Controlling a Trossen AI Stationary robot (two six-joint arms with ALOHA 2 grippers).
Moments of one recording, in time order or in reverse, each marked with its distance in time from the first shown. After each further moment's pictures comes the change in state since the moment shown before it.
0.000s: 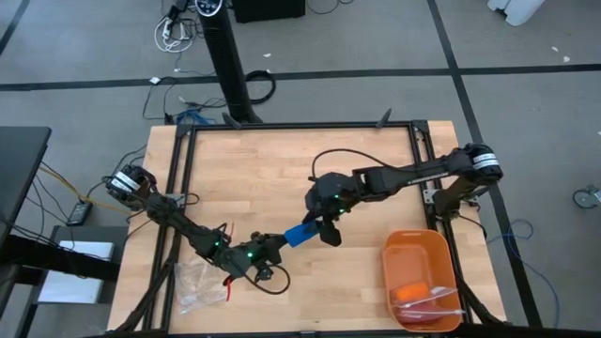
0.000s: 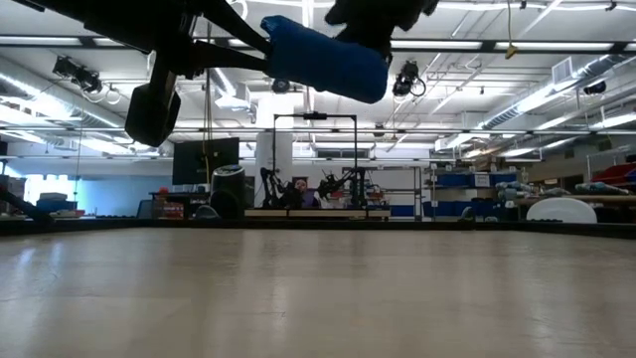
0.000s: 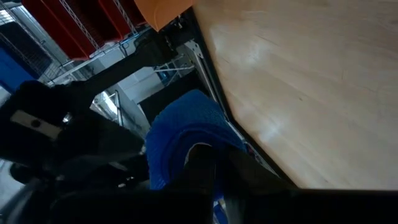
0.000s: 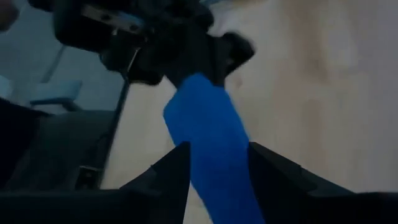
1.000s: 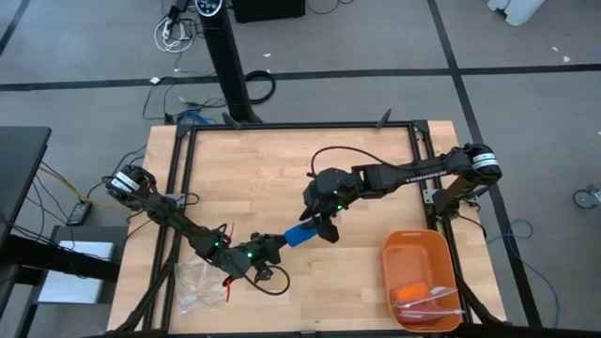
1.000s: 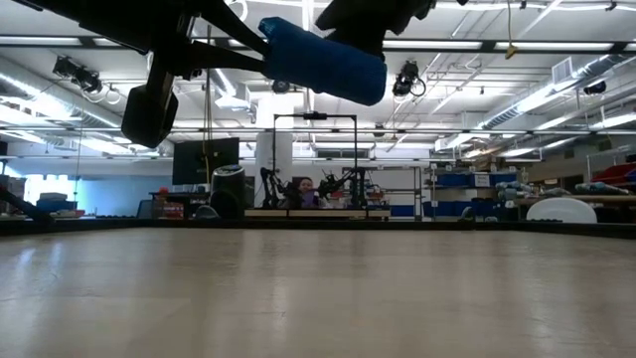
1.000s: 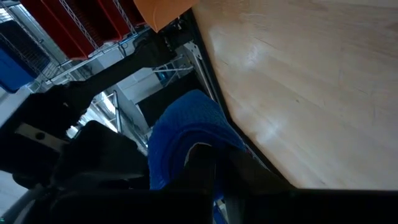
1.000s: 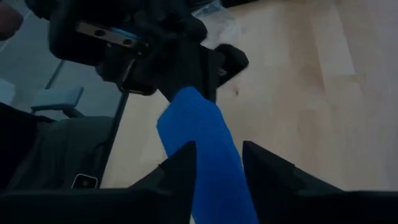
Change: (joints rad) left arm -0.006 0.000 -0.001 -0.010 0.000 -0.021; right arm -0.026 0.001 0.000 0.036 -0.005 -0.023
